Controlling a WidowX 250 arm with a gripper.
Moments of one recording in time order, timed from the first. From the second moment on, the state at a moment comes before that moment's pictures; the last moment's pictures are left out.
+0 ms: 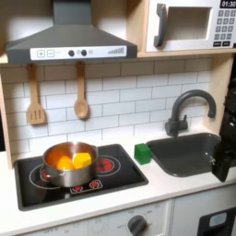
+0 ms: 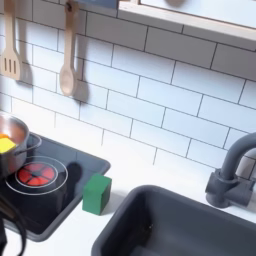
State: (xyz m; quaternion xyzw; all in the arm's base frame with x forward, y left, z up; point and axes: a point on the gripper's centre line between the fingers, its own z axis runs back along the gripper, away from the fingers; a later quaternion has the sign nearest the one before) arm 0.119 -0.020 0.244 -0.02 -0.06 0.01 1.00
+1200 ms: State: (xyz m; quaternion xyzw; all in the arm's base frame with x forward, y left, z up) arm 0.173 -0.003 0.235 -0.03 -0.07 0.04 1.00
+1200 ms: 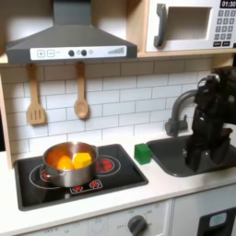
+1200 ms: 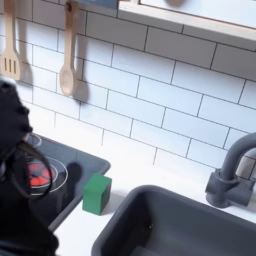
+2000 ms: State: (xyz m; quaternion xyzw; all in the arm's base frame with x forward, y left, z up) arm 0.245 0.016 0.221 -0.05 -0.10 0.01 0.99
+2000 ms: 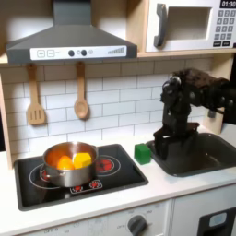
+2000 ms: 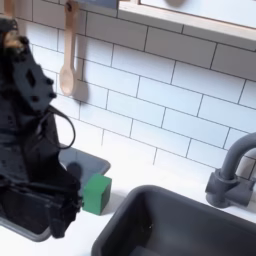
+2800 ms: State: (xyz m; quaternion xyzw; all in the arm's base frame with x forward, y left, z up) arm 0.289 0.024 0.204 -0.05 -0.11 0.03 0.99
